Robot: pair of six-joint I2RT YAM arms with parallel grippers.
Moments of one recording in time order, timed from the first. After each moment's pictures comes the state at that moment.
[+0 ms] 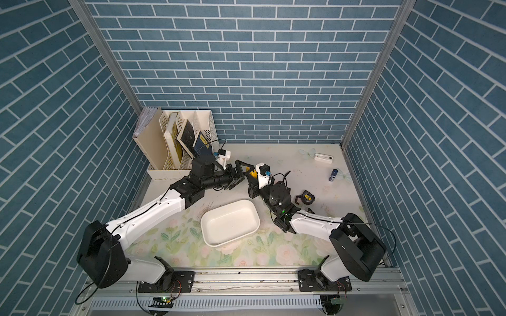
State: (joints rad) left arm -0.60 1.41 1.08 -0.02 0.42 -1.08; right arm 0.84 1.44 0.66 0.81 0.15 0.11
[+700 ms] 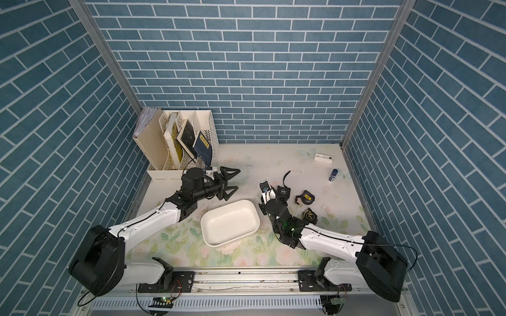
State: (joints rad) left arm -0.50 1.35 0.74 0.34 0.47 -1.60; right arm 1.01 1.24 0.55 0.35 0.70 -0.08
